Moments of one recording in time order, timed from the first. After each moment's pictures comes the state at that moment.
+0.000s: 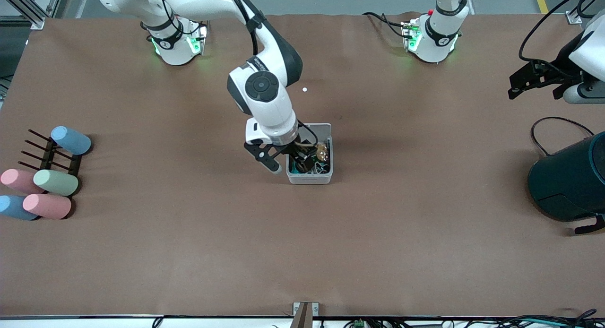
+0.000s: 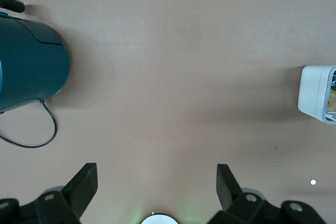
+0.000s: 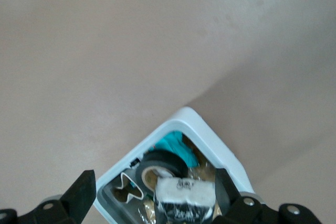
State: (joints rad) left arm -0.09 -0.04 -0.02 -1.54 0.00 1.46 -0.08; right arm 0.86 0.57 -0.21 -1.50 0.19 2.25 1.28
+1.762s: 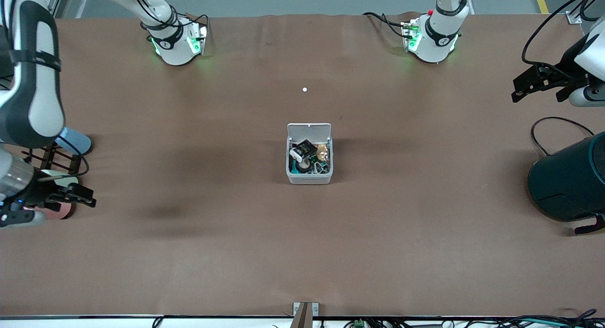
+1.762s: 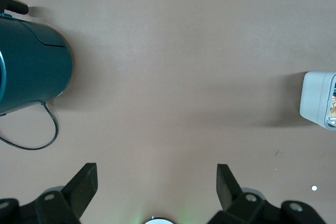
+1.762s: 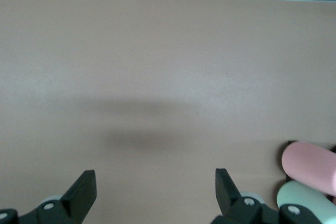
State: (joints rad) left arm -0.08 -0.04 -0.01 -1.55 0.00 1.48 -0.08; right arm 0.08 0.38 -0.23 -1.48 0.18 1.96 -0.27
